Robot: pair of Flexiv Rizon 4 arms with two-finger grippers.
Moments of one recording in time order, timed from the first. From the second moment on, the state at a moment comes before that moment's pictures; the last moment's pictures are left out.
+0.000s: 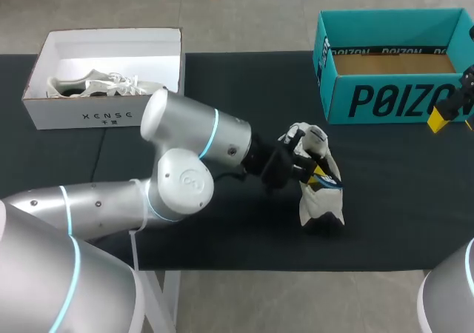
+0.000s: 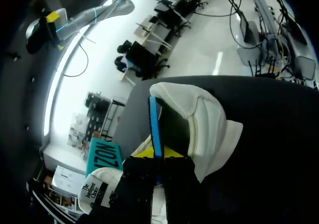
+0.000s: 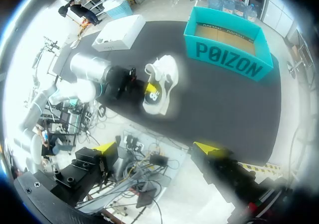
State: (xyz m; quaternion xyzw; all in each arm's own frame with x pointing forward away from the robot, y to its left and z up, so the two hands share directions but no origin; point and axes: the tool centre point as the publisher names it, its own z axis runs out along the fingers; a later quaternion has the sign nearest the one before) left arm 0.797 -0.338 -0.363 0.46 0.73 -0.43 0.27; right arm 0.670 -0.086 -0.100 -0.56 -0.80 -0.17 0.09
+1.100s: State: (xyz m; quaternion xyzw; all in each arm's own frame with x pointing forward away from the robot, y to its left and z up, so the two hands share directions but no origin) left arm 0.775 -0.335 -0.350 0.48 0.71 -0.43 0.28; right arm 0.670 -0.086 -0.100 -0.56 -0.80 -0.17 0.09
